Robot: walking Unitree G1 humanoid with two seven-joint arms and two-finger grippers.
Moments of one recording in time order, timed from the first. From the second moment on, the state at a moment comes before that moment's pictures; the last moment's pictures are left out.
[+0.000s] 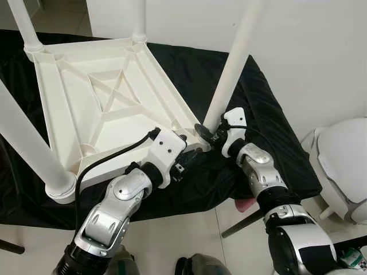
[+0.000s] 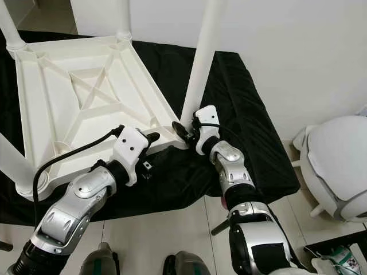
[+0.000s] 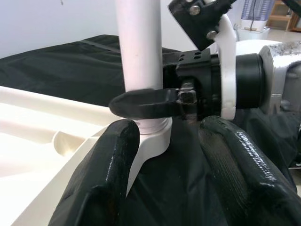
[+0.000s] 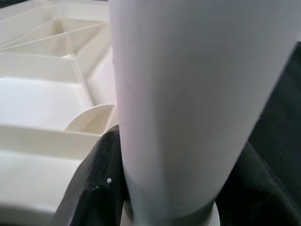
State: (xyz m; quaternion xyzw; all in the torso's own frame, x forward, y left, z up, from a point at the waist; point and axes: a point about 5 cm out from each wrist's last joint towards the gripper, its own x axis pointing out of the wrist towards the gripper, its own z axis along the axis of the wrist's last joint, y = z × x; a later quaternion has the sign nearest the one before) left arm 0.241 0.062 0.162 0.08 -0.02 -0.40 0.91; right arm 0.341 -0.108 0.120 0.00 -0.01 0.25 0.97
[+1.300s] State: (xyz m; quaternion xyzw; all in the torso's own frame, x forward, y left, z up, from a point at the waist) left arm 0.241 0.070 0.159 0.09 -0.01 -0.39 0.92; right arm 0.354 -0.131 0.147 -0.03 0.00 0.42 0.91
